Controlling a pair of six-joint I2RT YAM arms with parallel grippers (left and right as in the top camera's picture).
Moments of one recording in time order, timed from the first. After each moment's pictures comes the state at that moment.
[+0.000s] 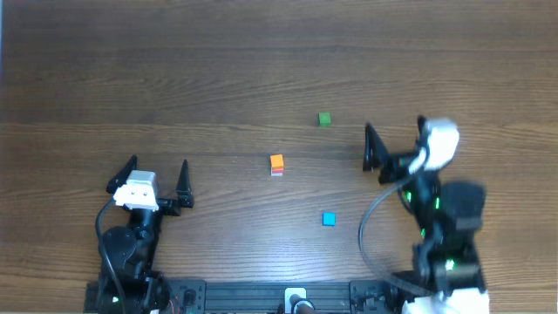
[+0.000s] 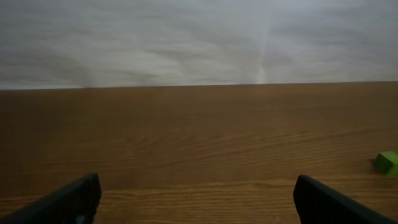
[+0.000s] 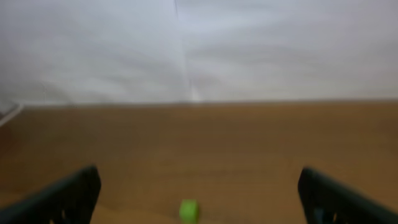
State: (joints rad) left arm -0.09 0.01 0.01 -0.07 0.00 -0.02; right arm 0.07 0.62 0.50 -0.04 -0.19 0.15
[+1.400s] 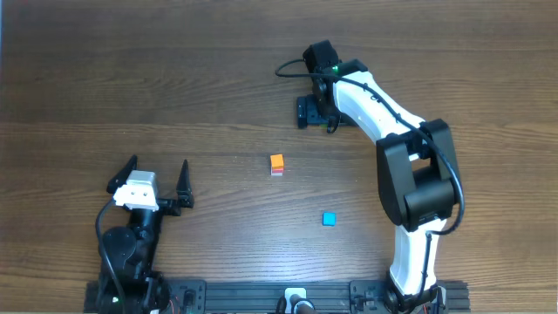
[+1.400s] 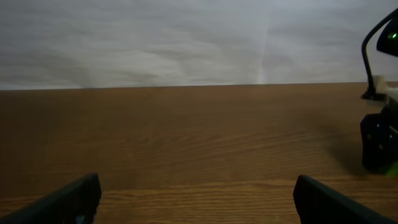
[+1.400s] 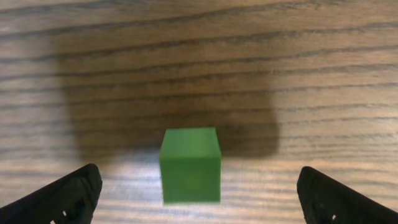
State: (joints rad) left arm -0.09 0.01 0.01 -0.08 0.00 -0.02; right arm 0.35 2.11 1.53 -0.85 0.08 0.33
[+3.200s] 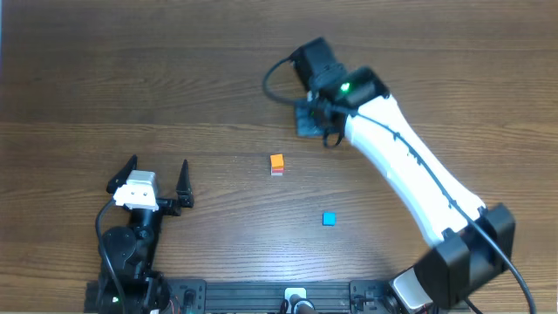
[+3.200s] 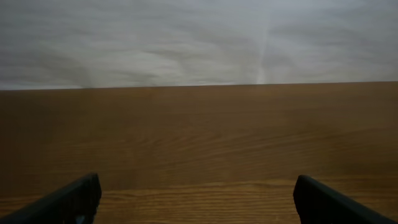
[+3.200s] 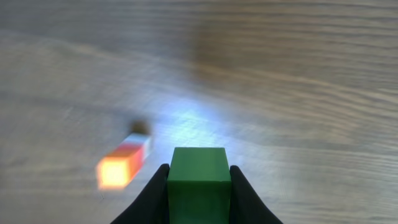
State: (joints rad) left arm -0.09 0.01 0.01 -0.08 0.00 -0.02; right arm 0.53 1.69 1.54 -1.11 0.07 0.38
